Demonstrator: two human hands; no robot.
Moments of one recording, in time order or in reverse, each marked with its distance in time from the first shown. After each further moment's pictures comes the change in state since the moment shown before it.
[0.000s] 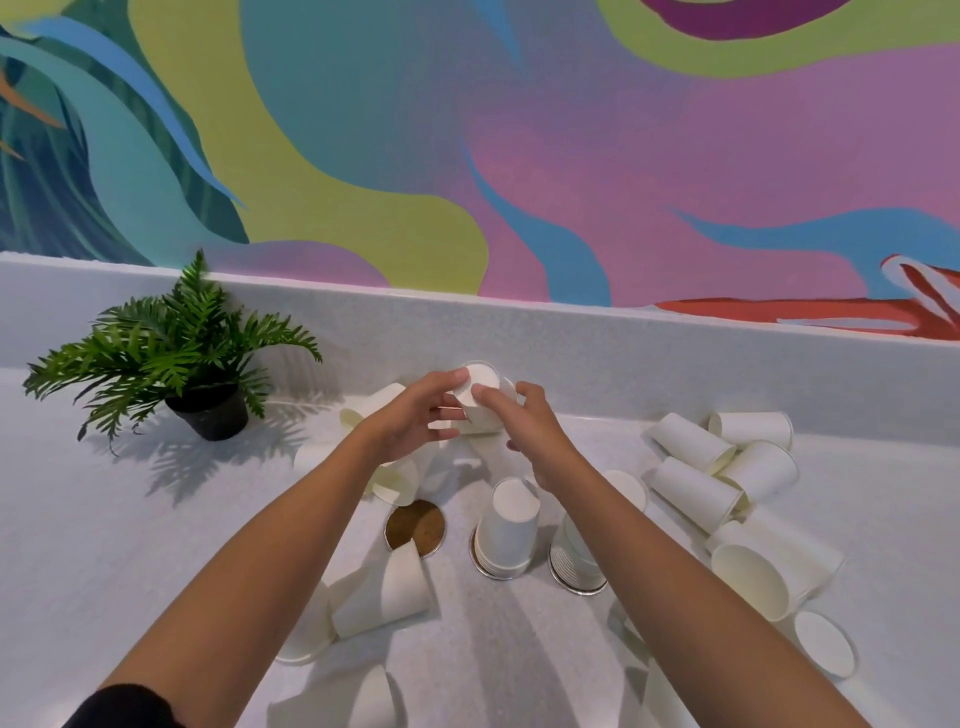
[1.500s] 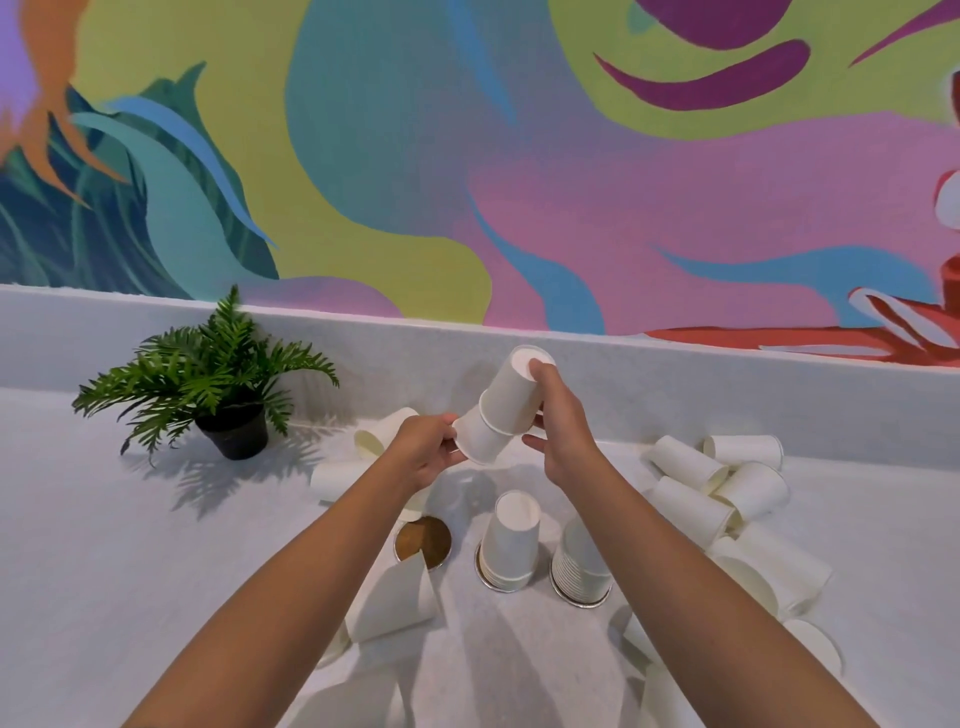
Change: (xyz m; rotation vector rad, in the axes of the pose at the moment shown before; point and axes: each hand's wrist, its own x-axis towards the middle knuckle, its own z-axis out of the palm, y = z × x) left_hand -0.021 0.004 0.036 -0.243 0.386 -0.086; right_hand -0.019 -0.032 -0.018 0.441 0.153 0.027
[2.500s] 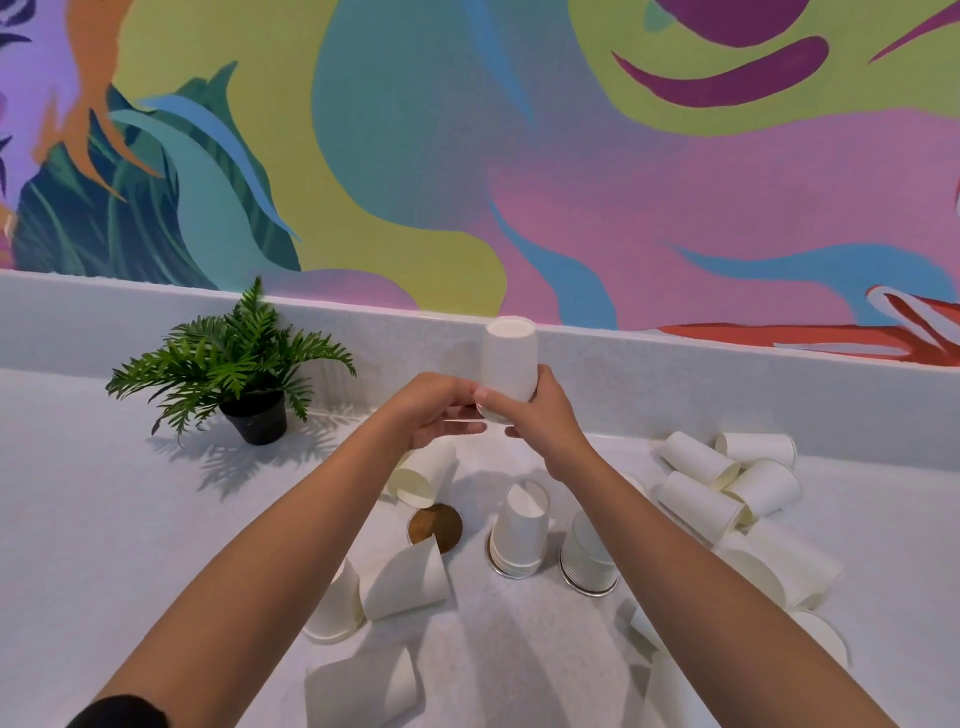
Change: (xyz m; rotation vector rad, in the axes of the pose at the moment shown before) left_hand -0.028 0.040 -0.006 0.241 -0.169 0.105; right_hand -0.008 0.015 0.010 -0.468 -0.152 -0.340
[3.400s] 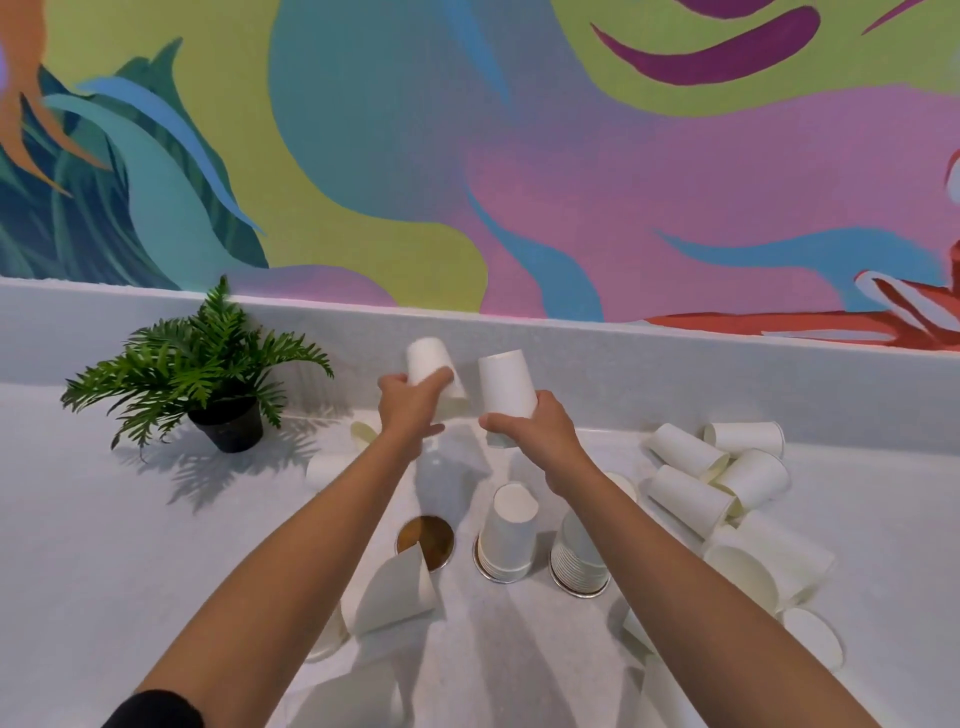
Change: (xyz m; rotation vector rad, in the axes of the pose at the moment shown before) left_hand 0.040 -0.027 0.004 -0.008 0.507 0.081; right_hand 0.005 0.021 -0.011 -0.066 -0.006 0.215
